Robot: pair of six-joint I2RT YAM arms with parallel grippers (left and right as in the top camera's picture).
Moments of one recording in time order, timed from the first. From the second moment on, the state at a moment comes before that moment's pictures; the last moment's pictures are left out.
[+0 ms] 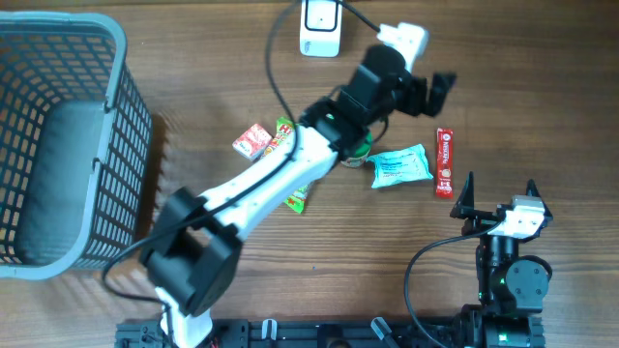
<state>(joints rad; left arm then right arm) -0.76 1.92 1.55 0.01 0.07 -0.41 -0.06 0.02 0.01 0.01 0.10 -0.05</state>
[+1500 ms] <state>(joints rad) -0.75 0.90 1.55 -0.16 -0.61 0.26 -0.06 0.02 0.01 0.01 0.10 -0.05</state>
